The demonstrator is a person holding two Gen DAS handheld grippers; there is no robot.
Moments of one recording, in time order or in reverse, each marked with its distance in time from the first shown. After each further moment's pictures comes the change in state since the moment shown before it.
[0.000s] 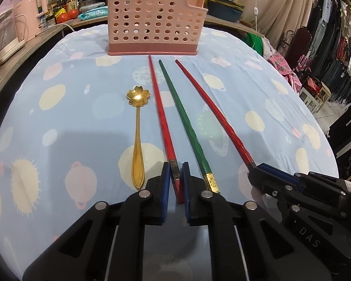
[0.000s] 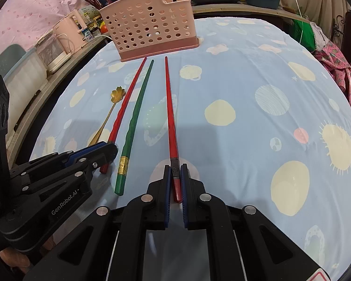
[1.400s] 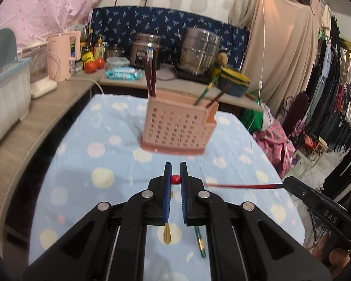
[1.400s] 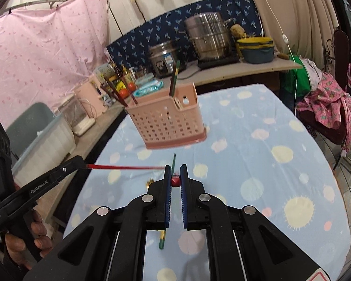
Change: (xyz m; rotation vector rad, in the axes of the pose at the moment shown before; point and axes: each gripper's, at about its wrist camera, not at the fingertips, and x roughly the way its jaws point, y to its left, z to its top) left arm -0.141 0.039 0.085 -0.124 -0.357 0.001; right arm -0.126 -0.002 0.071 0.050 -0.341 0.101
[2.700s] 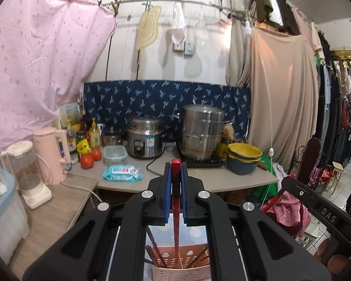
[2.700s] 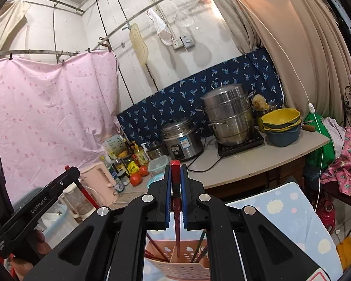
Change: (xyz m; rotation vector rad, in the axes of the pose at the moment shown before) left arm 0.053 -0.024 0.227 0.125 -0.354 0.059; right arm 0.064 0.035 0.237 0.009 -0.361 0.078
